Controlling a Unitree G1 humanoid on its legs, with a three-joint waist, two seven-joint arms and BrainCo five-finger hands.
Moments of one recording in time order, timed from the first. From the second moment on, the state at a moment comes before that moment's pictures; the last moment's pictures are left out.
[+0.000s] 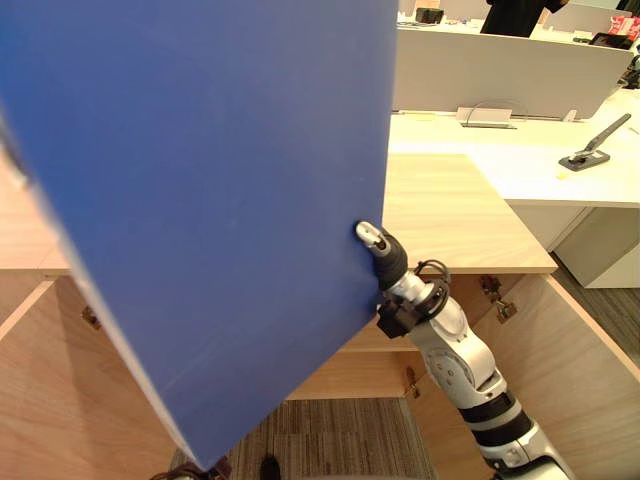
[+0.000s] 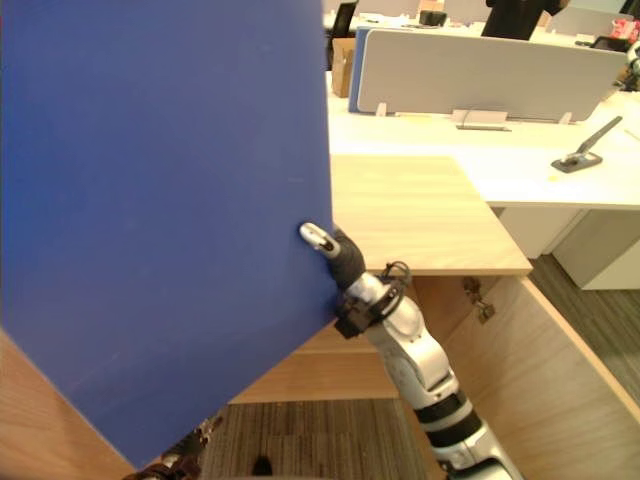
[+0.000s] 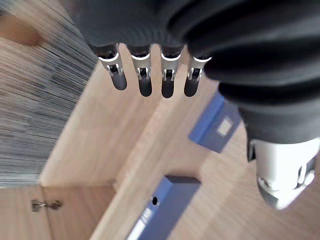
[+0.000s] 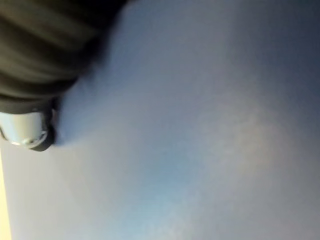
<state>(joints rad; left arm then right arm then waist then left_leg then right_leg) 0.34 0.13 0.03 0.57 -0.58 -0.07 -0.20 -0.31 -0.31 0.36 -0.22 0.53 -0.07 0.31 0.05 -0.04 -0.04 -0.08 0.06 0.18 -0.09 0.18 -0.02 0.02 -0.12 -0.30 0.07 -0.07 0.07</state>
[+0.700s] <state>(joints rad) 0.31 0.13 0.16 0.85 -0.47 -0.08 -0.19 -0.32 -0.34 0.61 0.29 0.08 -0.08 0.34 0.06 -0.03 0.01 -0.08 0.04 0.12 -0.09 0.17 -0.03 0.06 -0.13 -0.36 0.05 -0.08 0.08</state>
